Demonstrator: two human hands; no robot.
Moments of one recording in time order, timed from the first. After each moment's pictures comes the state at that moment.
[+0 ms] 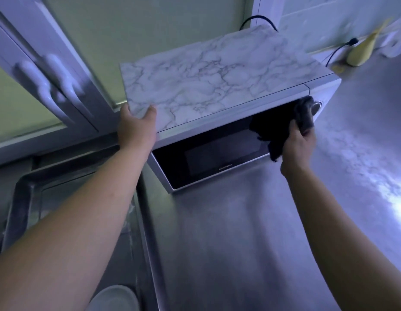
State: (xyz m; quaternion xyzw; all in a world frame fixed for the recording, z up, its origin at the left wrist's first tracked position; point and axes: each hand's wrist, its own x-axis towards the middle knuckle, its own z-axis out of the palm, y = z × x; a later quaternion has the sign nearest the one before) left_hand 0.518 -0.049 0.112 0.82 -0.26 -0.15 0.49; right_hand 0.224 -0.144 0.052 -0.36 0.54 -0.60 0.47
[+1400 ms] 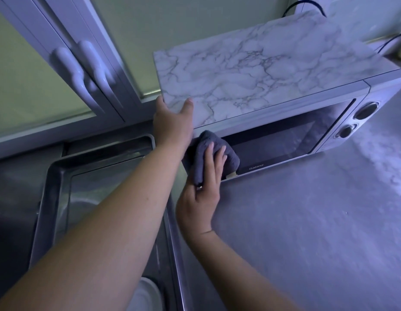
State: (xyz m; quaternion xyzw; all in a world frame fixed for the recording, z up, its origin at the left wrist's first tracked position) left_hand 0.519 -0.050 0.112 0.80 -0.25 -0.17 0.51; right_hand 0.431 0.052 0.045 -0.51 0.44 -0.58 0.46
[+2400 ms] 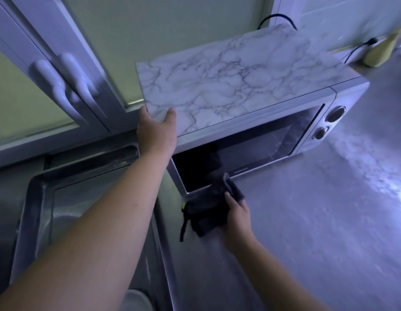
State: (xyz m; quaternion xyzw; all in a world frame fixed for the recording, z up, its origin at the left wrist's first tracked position) left_hand 0.519 -0.047 0.116 0.81 -0.26 -0.17 0.49; right_hand 0.335 0.017 -0.028 -0.19 0.52 -0.41 0.73
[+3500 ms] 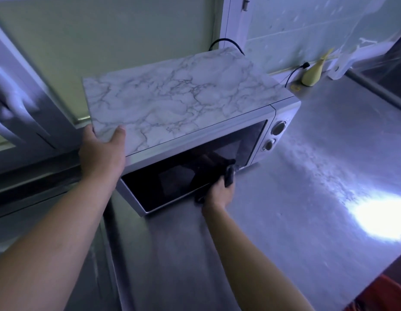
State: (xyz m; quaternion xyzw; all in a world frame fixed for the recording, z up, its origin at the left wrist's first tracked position) left_hand 0.514 -0.045 0.113 0.81 -0.26 -0.13 0.50; right_hand 0.319 -0.095 -0.033 -0.10 0.63 -0.57 0.51
